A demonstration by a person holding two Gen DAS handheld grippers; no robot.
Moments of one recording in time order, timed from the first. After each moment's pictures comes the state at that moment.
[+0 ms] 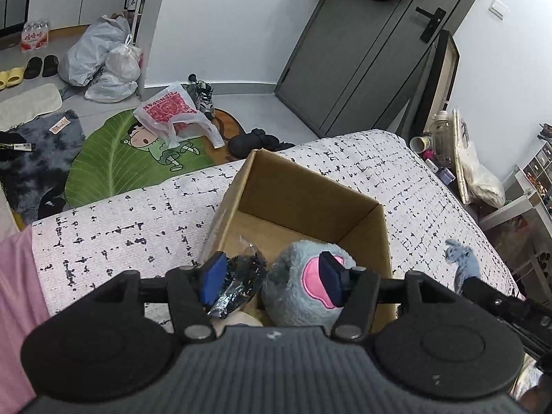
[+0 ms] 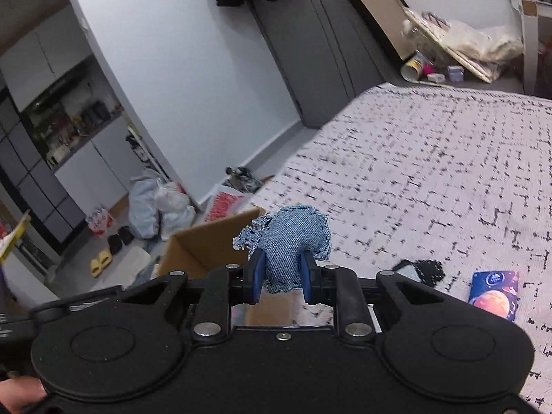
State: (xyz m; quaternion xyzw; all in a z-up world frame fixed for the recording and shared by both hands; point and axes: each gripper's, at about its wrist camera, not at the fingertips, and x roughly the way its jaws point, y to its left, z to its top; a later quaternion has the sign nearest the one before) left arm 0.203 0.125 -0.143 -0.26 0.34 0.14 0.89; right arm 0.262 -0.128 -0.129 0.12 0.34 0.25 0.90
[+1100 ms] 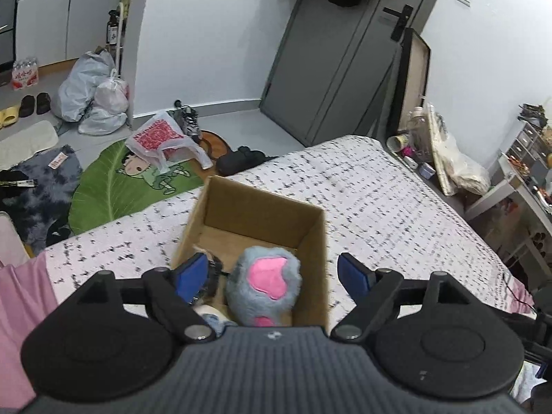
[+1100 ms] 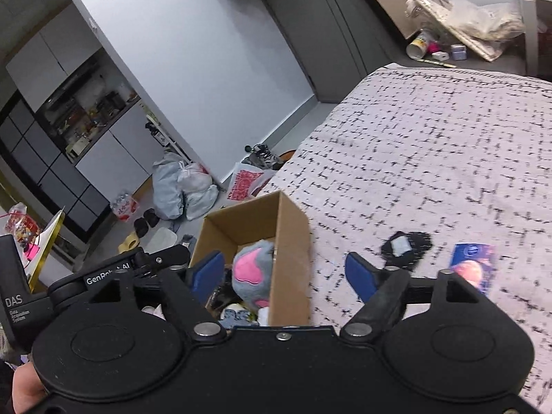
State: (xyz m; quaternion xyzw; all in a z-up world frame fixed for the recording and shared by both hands) left arm 0.191 0.070 -0.086 -0.21 0.33 0.13 0.91; right arm 0.245 -0.175 -0.091 0.14 0.40 0.27 0.87
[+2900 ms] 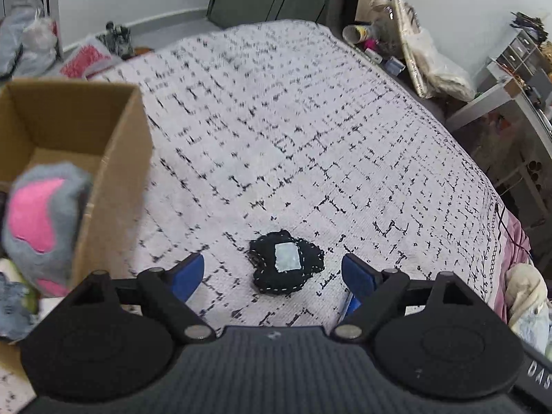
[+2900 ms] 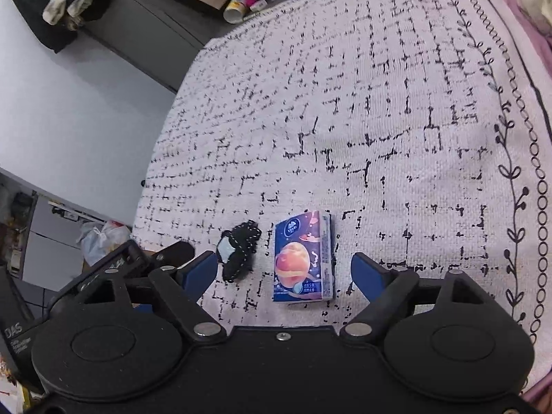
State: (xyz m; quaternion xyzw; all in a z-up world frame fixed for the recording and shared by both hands) left arm 0.330 -0.060 -0.180 -0.21 0.47 0.05 0.85; right arm 0.313 -0.294 -0.201 0.29 0.49 0.07 0.82
